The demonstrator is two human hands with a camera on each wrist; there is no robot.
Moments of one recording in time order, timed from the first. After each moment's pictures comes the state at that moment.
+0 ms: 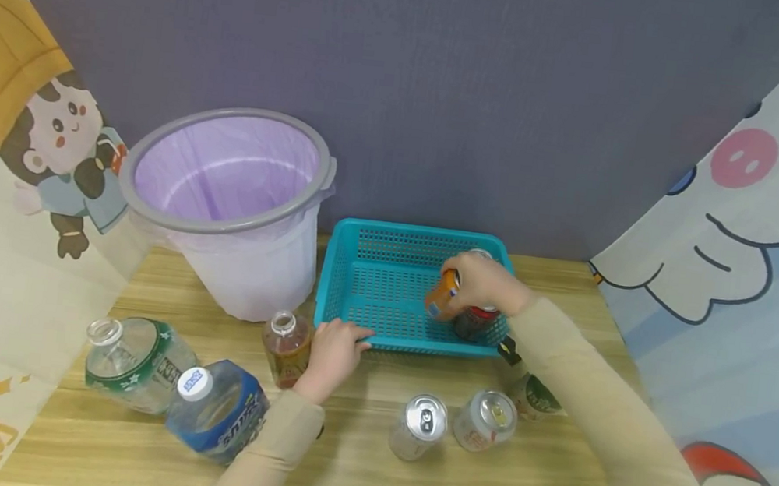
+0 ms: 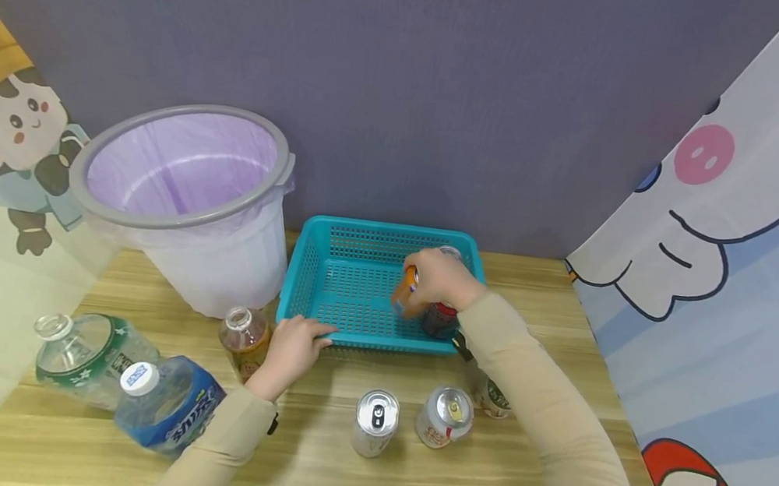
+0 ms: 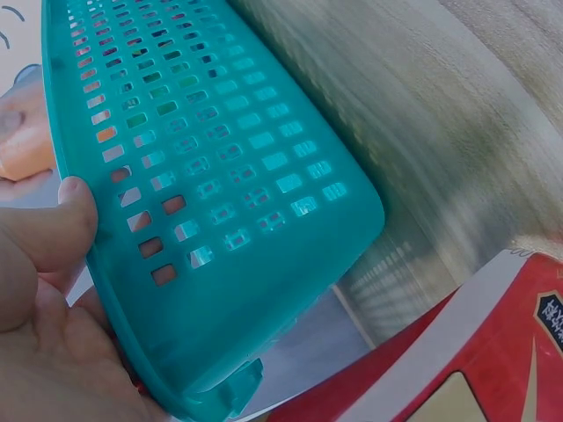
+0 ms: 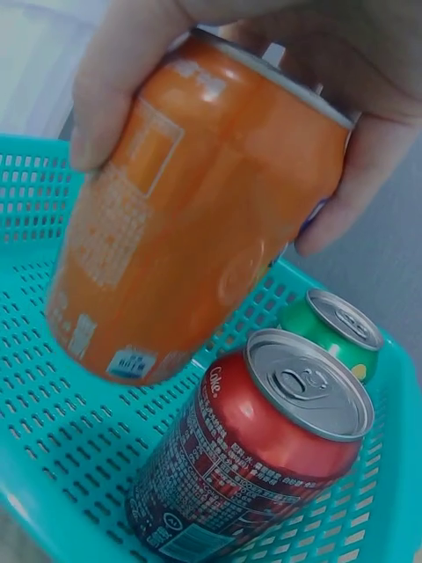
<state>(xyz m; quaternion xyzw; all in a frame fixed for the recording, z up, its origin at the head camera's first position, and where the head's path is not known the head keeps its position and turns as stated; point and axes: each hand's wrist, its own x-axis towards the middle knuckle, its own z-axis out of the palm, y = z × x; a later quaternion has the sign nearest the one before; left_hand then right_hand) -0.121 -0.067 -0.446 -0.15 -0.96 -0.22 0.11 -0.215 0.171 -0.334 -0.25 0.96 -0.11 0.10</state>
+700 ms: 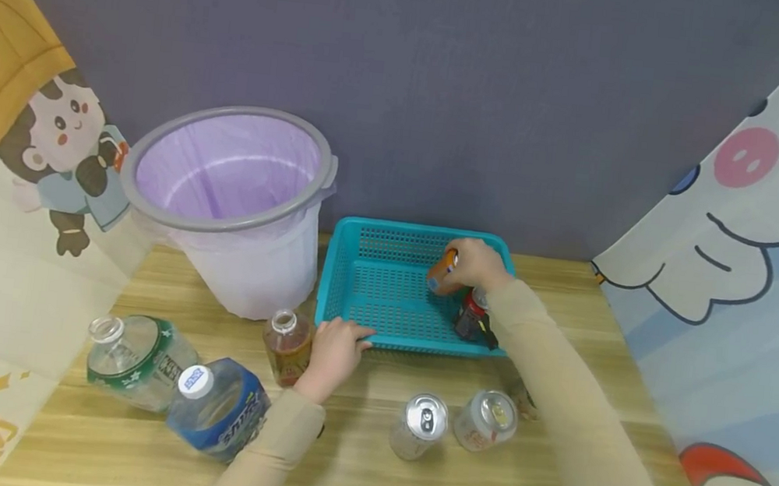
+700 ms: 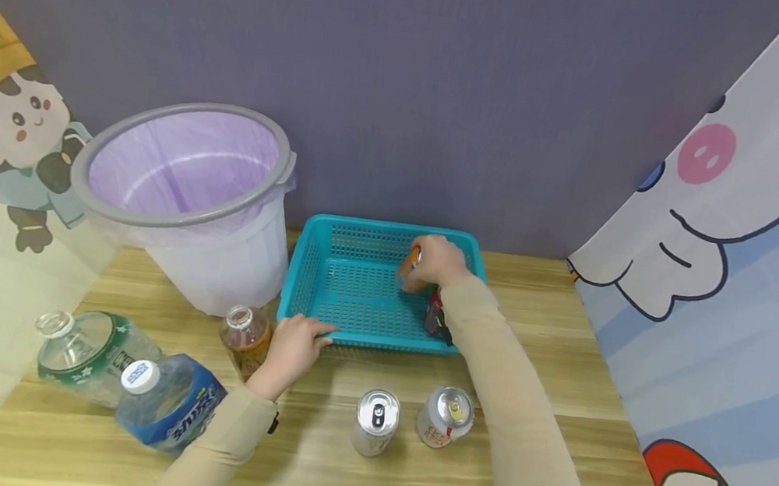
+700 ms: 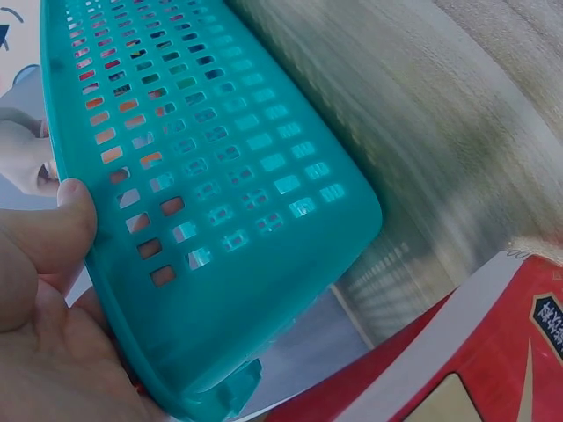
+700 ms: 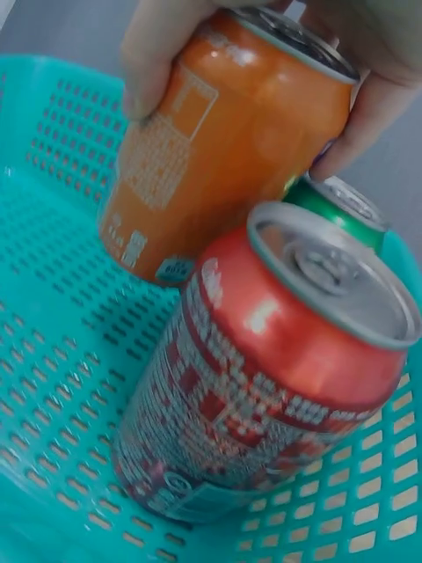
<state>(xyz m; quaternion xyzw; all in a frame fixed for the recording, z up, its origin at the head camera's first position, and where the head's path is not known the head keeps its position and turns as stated) -0.119 -0.068 -0.443 -0.15 -0.96 -0.22 0.11 -0.254 0.170 -0.358 -0.12 0.98 -0.13 0.10</state>
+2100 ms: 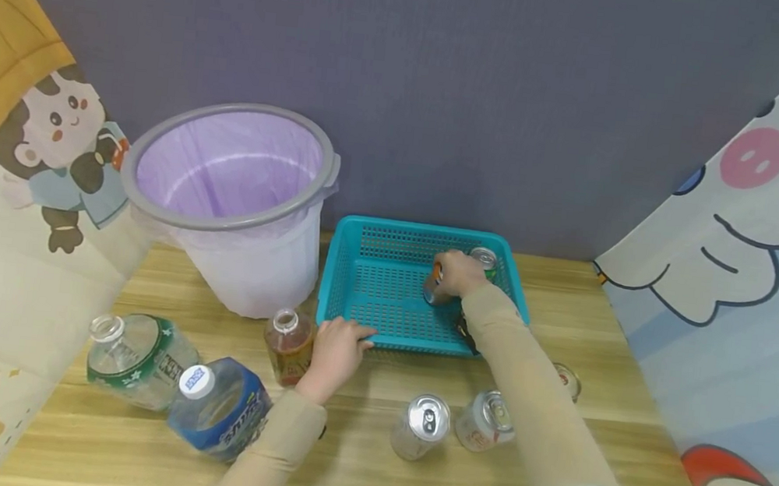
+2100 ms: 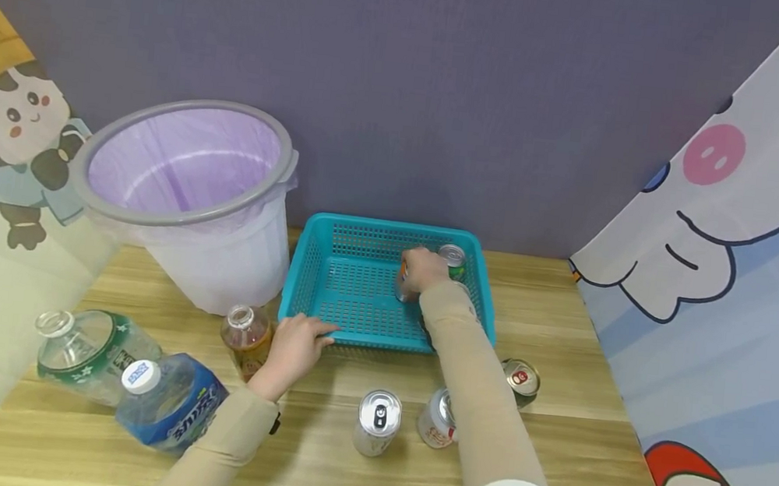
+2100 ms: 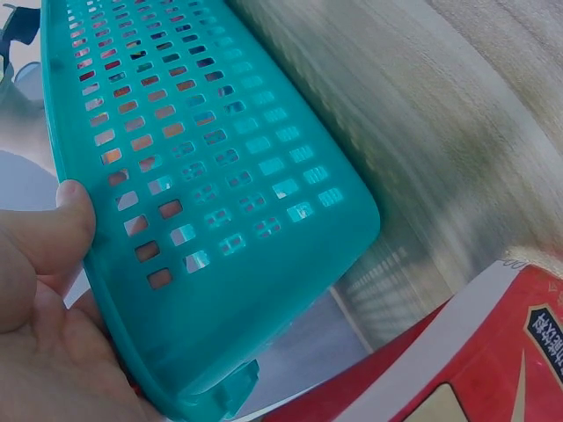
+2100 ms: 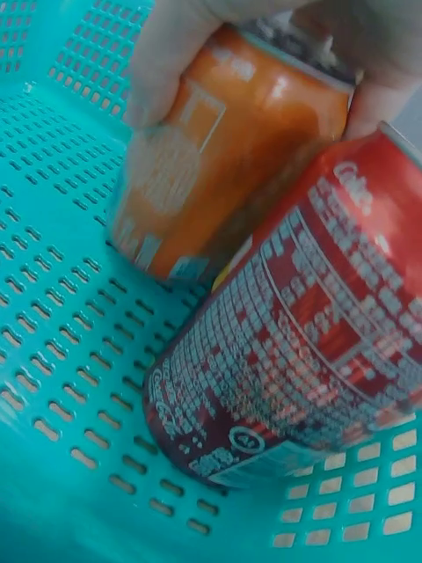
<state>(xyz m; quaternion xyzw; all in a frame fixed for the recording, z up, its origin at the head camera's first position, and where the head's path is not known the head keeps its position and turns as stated) -0.125 -0.070 -0.449 -0.14 -0.96 -0.23 0.11 -0.269 0.151 -0.401 -0.13 0.98 -0.05 0.12</state>
